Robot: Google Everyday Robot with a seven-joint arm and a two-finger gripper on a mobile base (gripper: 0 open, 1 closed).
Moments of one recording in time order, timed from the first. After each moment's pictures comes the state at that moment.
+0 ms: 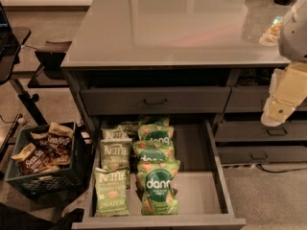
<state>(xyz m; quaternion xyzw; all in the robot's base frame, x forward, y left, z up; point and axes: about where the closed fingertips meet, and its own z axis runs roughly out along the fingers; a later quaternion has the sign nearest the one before) 0.438 -0.217 0.977 -0.60 0.78 -0.03 0.16</state>
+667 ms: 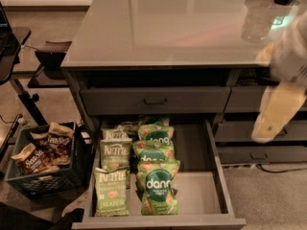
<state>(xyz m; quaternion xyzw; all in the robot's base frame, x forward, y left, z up) 0.435 -0.217 0.943 -0.59 0.79 -0.02 0.15</state>
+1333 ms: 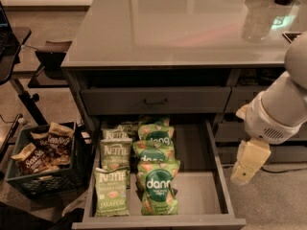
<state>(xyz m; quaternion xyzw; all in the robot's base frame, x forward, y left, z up) 0.410 -0.209 0.806 -0.57 0.81 0.05 0.12</state>
